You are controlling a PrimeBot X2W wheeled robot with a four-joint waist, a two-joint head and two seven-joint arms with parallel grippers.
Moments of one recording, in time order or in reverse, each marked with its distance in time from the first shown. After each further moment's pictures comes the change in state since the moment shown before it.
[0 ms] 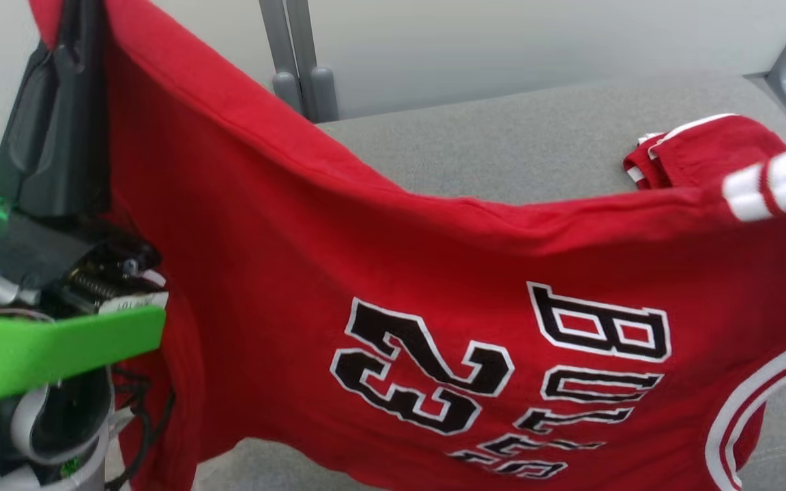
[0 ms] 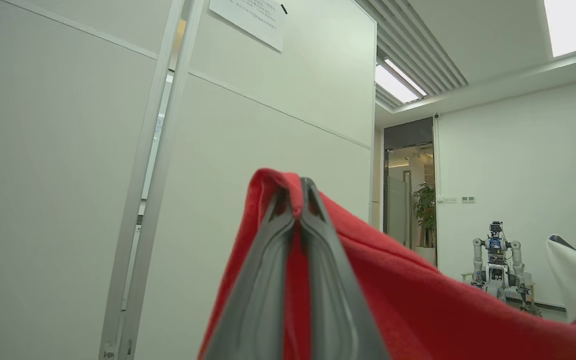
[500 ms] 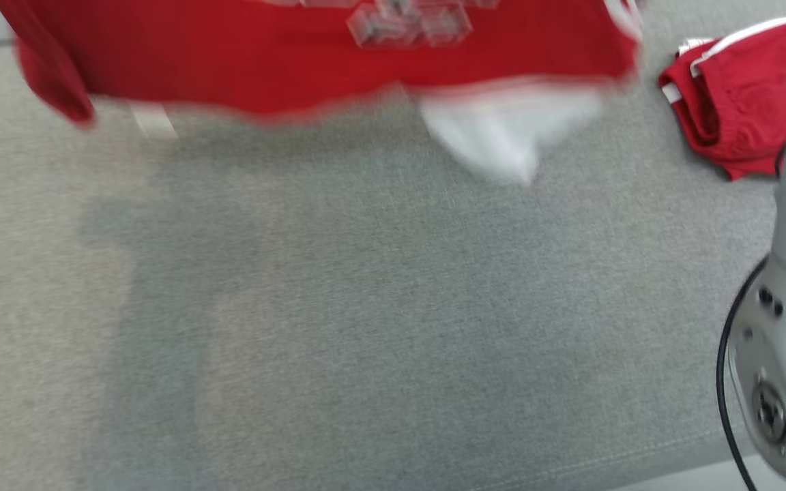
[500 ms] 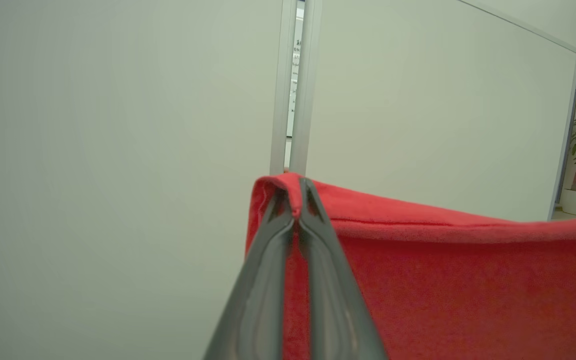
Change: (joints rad) left arm -0.702 0.156 0.030 0.795 0.104 -0.044 0.030; right arm -0.893 0.039 0.191 0.763 -0.227 0.000 -0.186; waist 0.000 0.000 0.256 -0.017
